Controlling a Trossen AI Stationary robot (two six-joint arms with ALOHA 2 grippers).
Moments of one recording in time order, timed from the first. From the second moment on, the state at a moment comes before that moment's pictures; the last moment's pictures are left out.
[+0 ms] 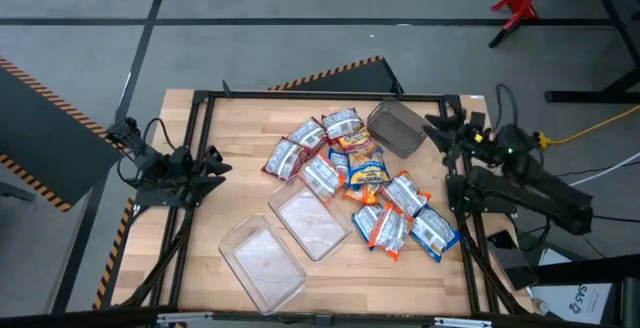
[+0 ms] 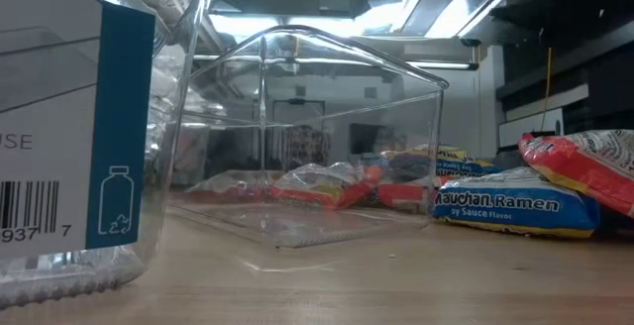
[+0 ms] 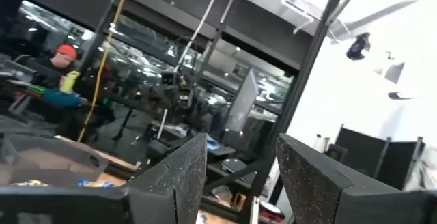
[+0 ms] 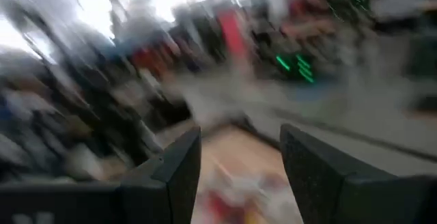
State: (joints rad) left arm -0.67 0.01 0.01 0.57 -0.63 -0.13; right arm -0.46 0.23 0.47 -0.21 -0.02 0.27
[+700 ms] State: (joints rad) left arm -0.67 0.01 0.01 0.84 -0.80 0.03; right arm -0.46 0.79 0.75 -0.91 0.03 0.29
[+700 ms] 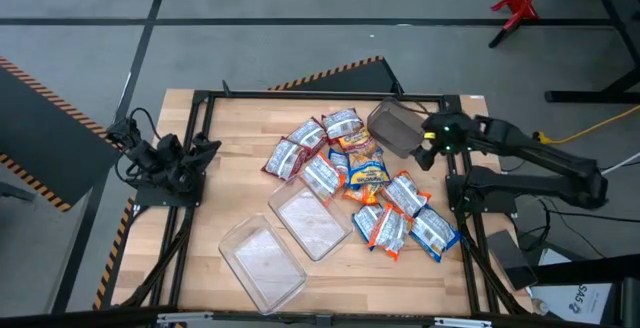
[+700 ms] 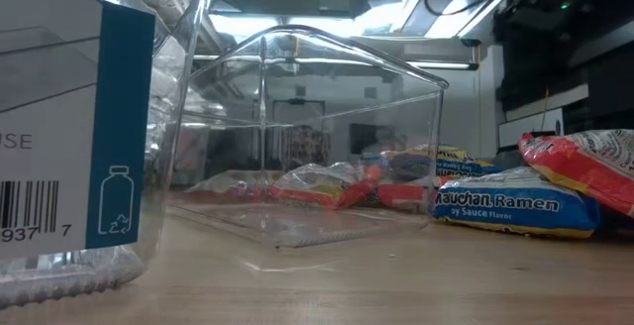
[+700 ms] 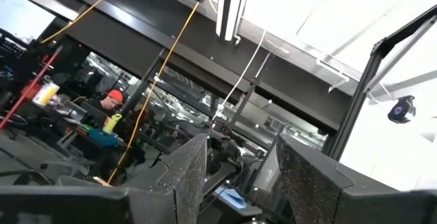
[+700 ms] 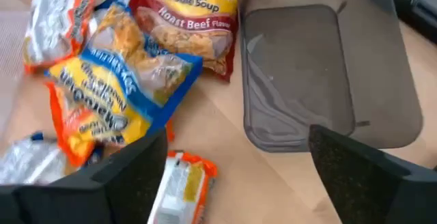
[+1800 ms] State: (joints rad) left arm -0.67 0.01 0.01 0.77 -0.74 0.03; right arm -0.05 1.40 0.75 -0.45 0.32 0.73
